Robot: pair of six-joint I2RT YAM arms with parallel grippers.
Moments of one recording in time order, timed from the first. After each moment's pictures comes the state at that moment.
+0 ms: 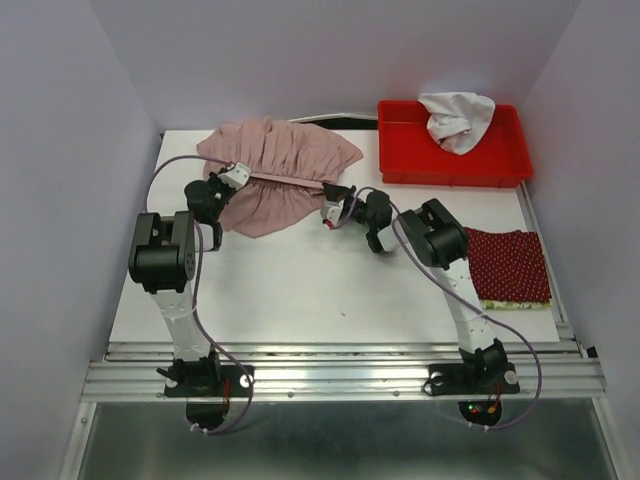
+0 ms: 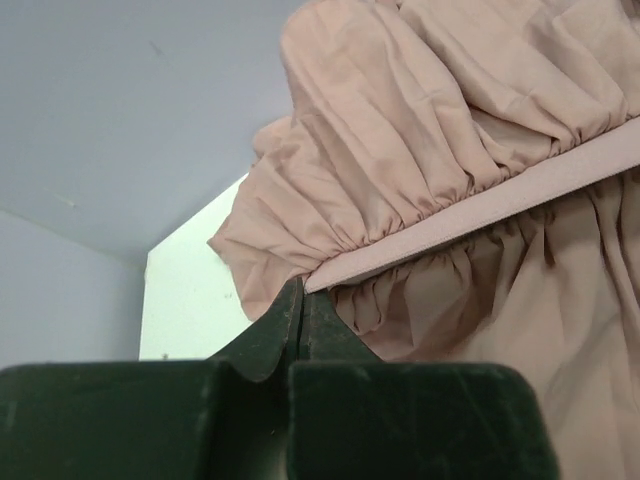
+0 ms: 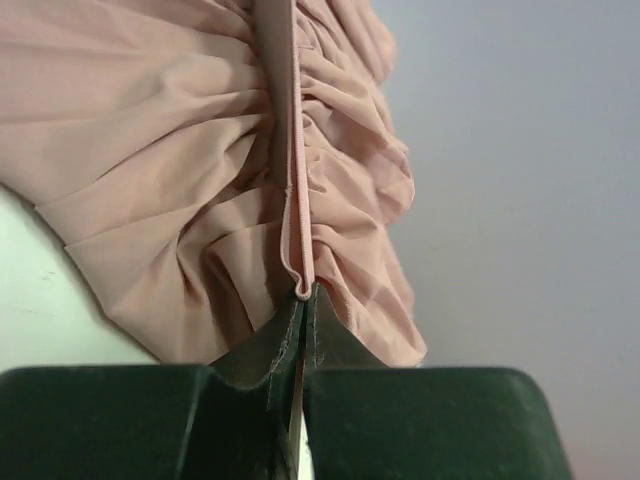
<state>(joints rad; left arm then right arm) 0.04 2.01 0.92 1.04 0.23 0.64 0.46 2.58 1.44 1.26 -0.49 -1.05</state>
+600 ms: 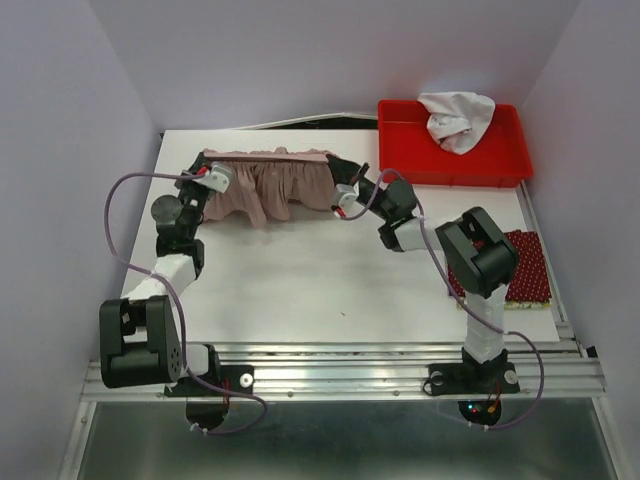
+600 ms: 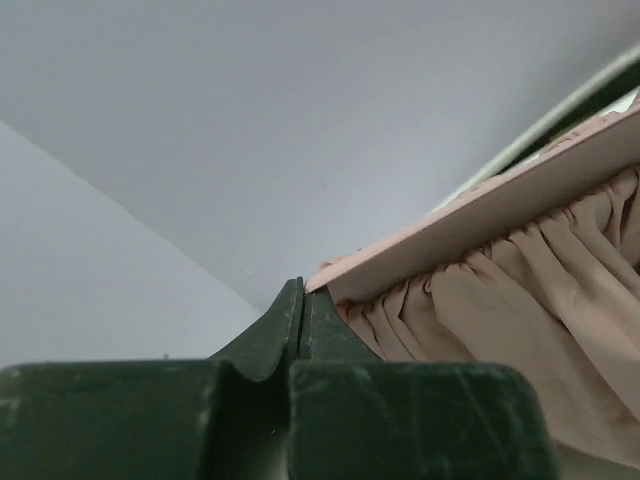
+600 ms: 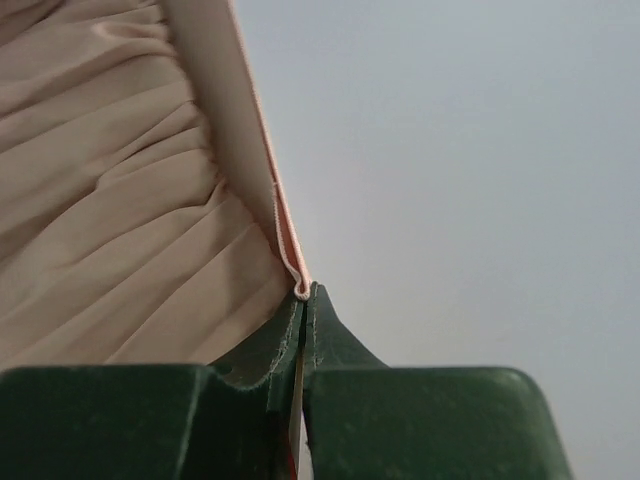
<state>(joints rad) 0.07 1.34 0.56 0.99 0.28 0.64 0.51 2.04 1.03 1.31 -0.49 -1.00</state>
